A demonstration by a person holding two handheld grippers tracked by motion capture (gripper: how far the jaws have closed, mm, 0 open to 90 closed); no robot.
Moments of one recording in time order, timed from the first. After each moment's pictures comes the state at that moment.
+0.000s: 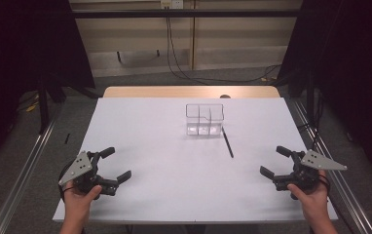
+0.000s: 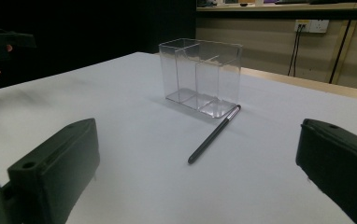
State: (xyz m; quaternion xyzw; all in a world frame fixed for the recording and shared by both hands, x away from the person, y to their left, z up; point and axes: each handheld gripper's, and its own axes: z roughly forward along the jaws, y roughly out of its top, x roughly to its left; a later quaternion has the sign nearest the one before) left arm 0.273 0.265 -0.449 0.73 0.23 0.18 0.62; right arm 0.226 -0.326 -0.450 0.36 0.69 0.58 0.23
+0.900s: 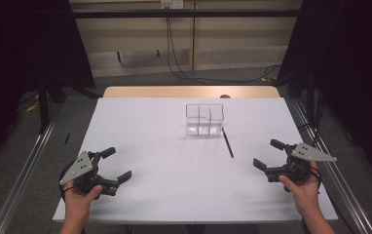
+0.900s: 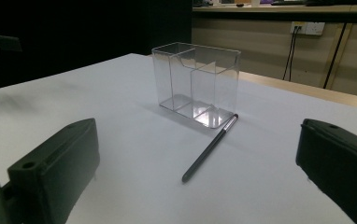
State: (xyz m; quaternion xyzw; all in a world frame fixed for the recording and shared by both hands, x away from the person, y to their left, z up) left arm 0.274 0.264 -0.451 0.73 0.23 0.18 0.62; right arm 0.248 -0.311 -0.446 0.36 0.69 0.58 0.24
